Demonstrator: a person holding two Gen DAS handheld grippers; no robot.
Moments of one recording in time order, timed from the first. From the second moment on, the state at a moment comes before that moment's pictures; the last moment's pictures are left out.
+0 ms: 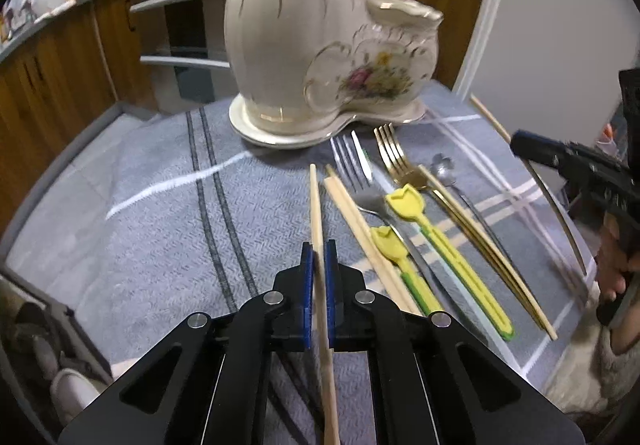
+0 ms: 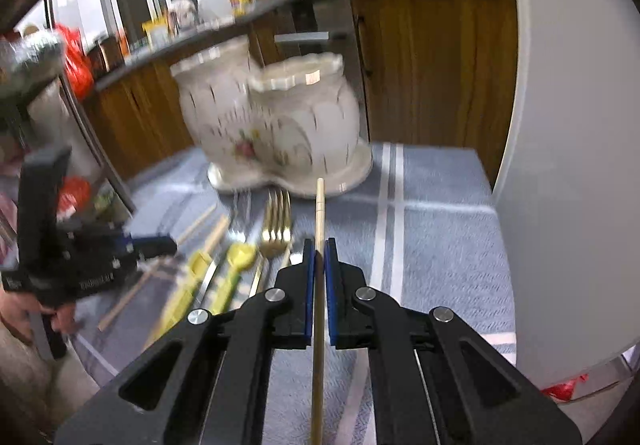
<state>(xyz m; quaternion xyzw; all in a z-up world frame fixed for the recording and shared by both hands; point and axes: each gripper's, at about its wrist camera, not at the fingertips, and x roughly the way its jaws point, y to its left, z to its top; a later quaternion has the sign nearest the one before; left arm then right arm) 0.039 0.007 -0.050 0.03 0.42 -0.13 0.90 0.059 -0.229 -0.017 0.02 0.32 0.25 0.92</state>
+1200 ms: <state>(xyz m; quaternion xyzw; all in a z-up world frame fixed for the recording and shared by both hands) 0.012 0.041 0.060 -0.04 0.21 -0.22 0.95 0.073 -0.201 0.068 0.07 0.12 0.28 0.95</state>
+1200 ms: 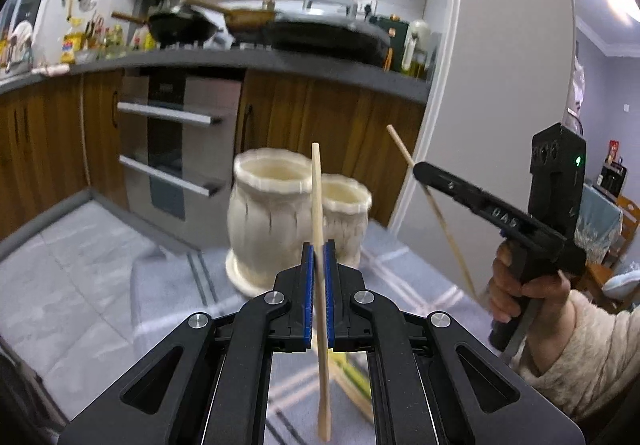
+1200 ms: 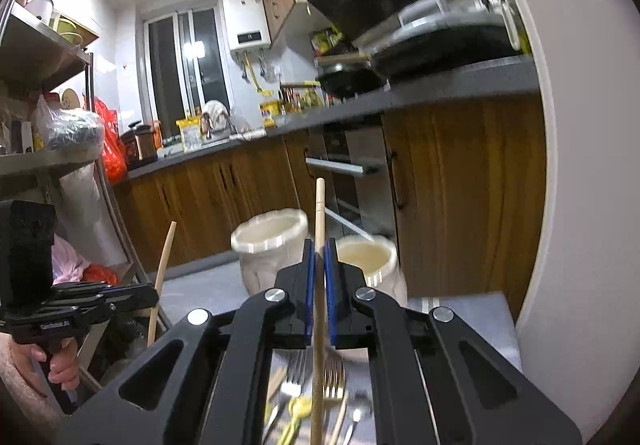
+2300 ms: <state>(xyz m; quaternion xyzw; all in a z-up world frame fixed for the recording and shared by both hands) 0.141 0.005 0.108 -0.01 0.09 -0.08 0.99 0.203 -0.177 0.077 0.15 0.06 0.17 0.97</state>
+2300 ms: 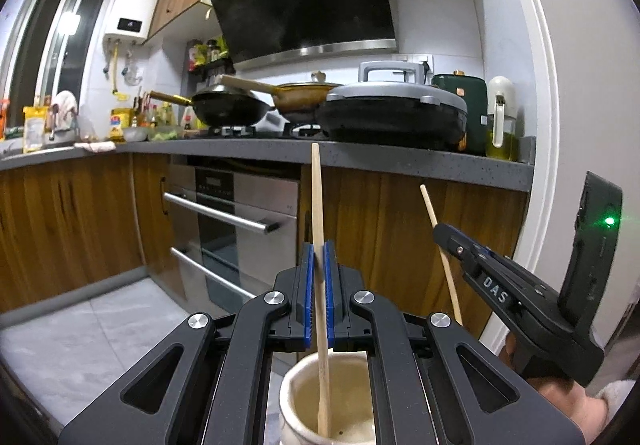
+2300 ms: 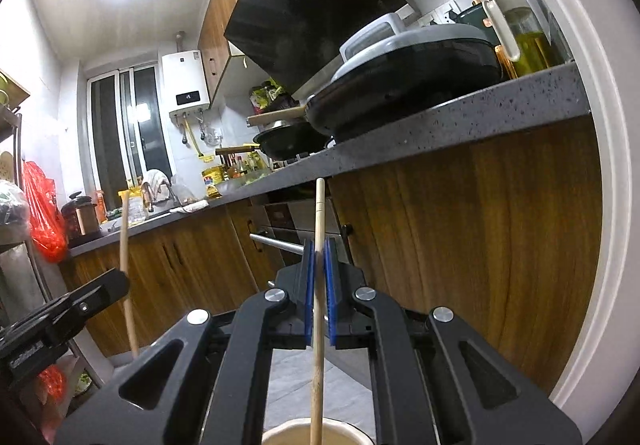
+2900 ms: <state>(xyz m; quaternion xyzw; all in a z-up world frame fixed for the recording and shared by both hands) 0.113 0.021 0.068 -0.04 0.14 -0.09 0.99 0.167 -0.181 0.052 0.08 0.16 0.19 0.97</state>
